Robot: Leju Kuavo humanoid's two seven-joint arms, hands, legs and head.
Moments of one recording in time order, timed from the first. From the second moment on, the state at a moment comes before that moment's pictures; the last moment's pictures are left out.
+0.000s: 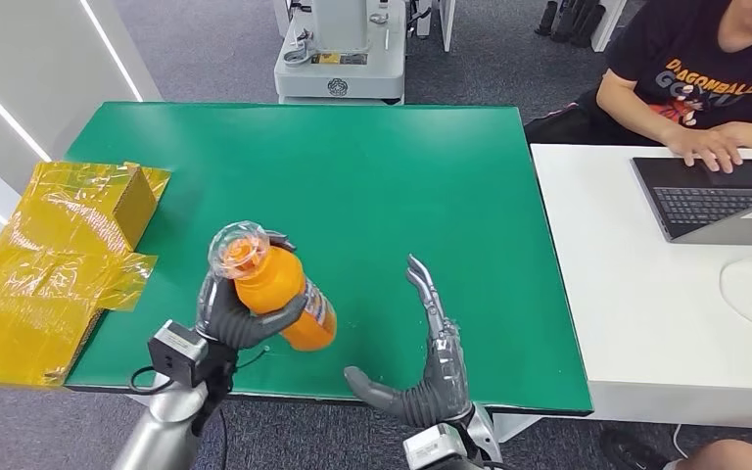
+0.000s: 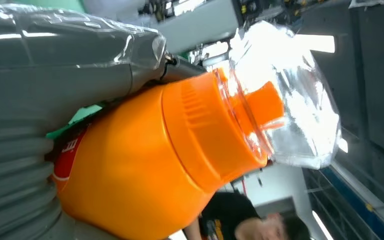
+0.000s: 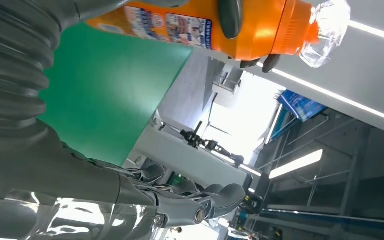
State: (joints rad) left arm -0.21 0.01 -0.32 -1.46 -0.16 -0.05 -0.54; right arm -0.08 0.06 0.64 -1.42 0.36 -0.50 -0.70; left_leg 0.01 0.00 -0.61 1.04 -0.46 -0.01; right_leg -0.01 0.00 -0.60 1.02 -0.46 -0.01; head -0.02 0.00
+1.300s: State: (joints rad) left arm -0.88 0.55 -0.80 -0.66 -0.90 0.04 -0.43; right arm 0.01 0.12 0.56 -1.55 0.42 -0.31 -0.67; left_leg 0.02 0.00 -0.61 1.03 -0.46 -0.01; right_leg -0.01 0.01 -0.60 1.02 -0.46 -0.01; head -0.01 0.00
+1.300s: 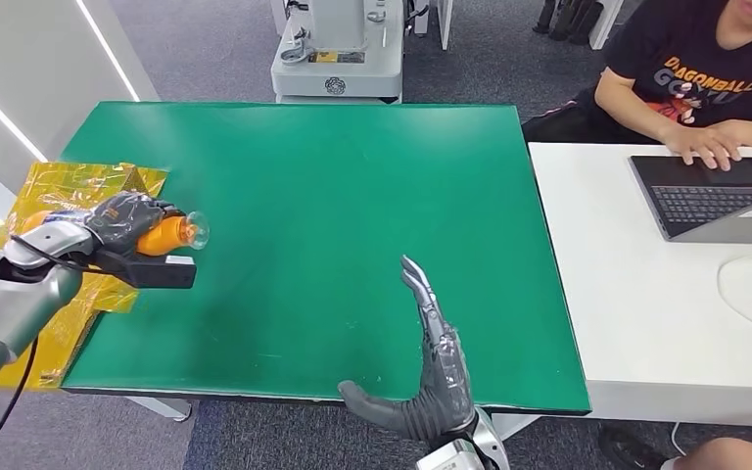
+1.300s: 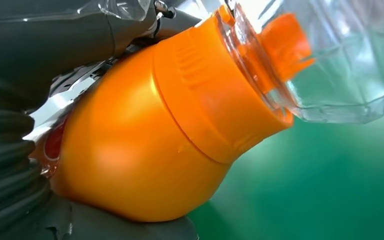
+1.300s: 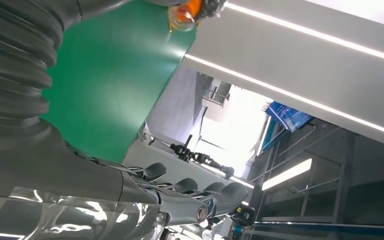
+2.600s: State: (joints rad) left arm -0.82 0.40 -0.83 -0.39 -1.03 0.14 -0.34; right arm 0.01 0.14 0.53 -1.57 0.44 -0.32 -0.64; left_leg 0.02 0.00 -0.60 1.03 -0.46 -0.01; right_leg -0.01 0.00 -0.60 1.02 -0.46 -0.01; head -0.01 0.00
